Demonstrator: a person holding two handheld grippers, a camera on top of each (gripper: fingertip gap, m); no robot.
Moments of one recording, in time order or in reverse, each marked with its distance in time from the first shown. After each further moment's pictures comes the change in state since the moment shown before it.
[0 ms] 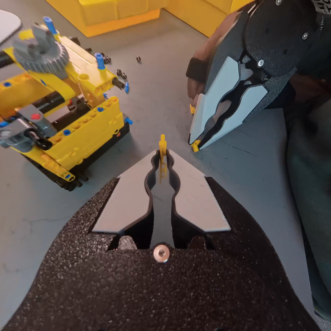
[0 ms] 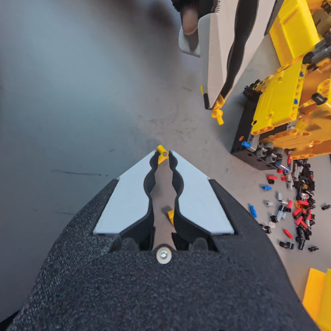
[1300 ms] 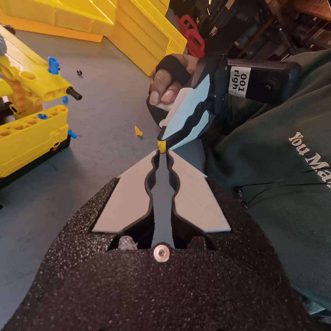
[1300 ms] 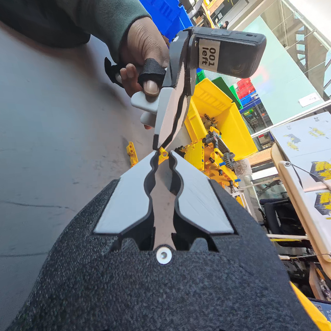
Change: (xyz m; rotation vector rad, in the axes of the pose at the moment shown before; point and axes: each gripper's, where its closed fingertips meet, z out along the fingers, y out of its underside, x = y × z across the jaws) left arm 0.048 -0.028 -0.010 0.152 0.389 -0.238; right arm 0.029 -0.062 -0.038 0.336 0.391 -0.287
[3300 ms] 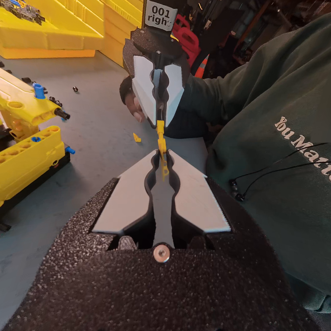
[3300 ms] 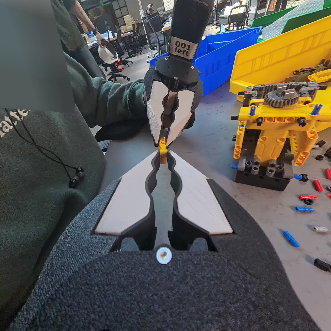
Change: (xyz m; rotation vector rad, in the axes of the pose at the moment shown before) left arm 0.006 -0.004 0.004 0.009 0.014 0.117; right arm 0.009 0.008 -0.027 0.273 -0.520 0.884
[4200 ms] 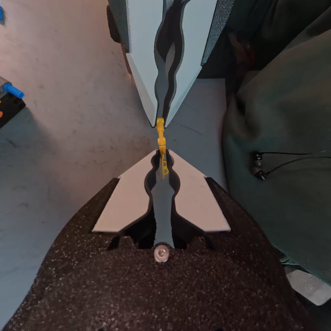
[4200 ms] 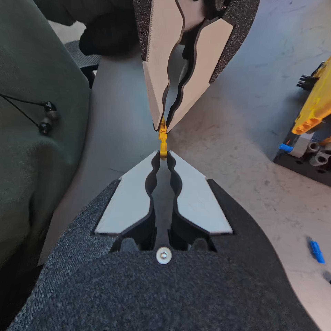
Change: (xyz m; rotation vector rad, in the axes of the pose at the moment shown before) left arm -0.003 0.064 0.014 -0.431 -0.066 -0.096; right arm -0.010 0.070 0.023 -0.548 -0.097 -0.055
